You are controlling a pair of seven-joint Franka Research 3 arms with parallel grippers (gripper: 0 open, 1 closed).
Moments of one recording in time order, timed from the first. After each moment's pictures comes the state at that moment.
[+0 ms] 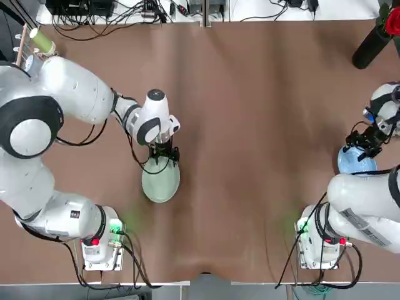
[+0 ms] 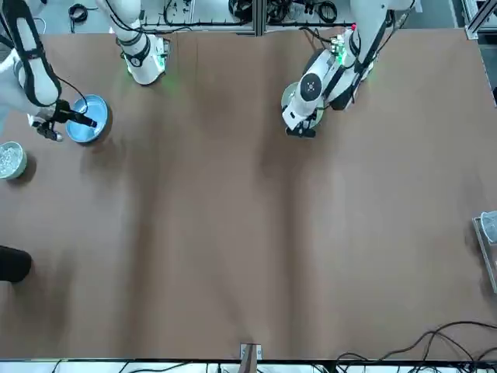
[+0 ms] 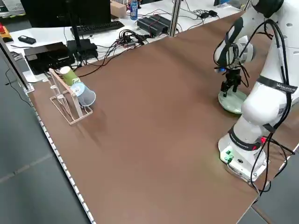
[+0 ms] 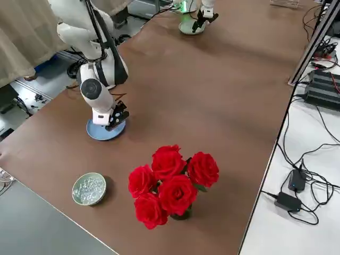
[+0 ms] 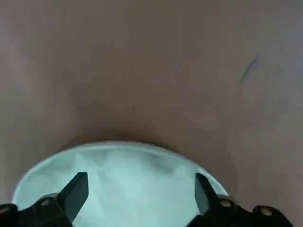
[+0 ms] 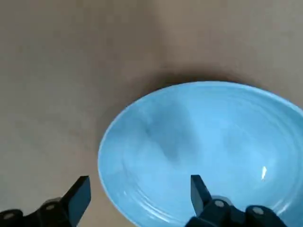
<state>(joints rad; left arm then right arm) -0.12 0.28 -0.65 -2.53 -0.01 2.51 -0.65 -0.63 0.13 -0.10 -2.59 0.07 2.32 -0.45</state>
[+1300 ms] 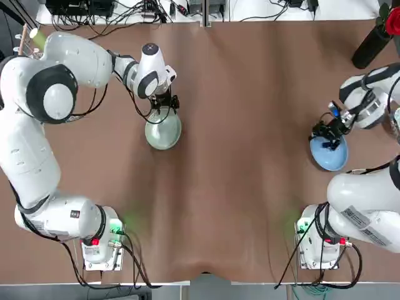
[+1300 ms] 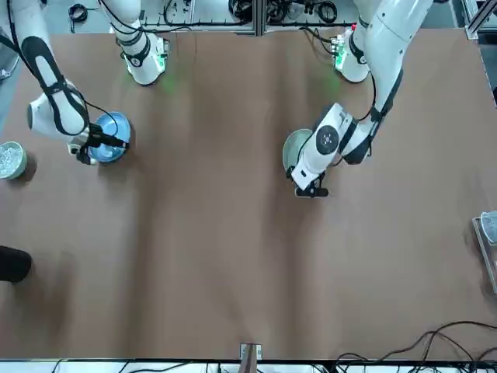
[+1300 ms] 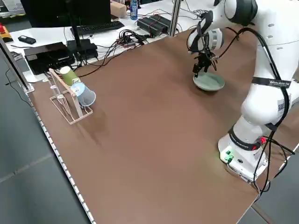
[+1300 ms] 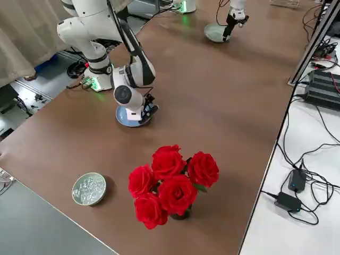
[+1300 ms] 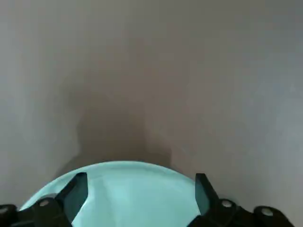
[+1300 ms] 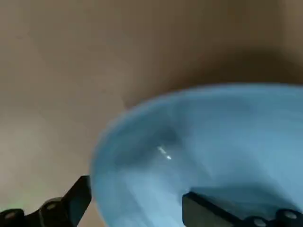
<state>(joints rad) -0.11 0.53 -0.42 -2.09 0.21 2.51 -0.65 -0.61 0.28 0.22 -2.58 0.55 2.39 -0.53</state>
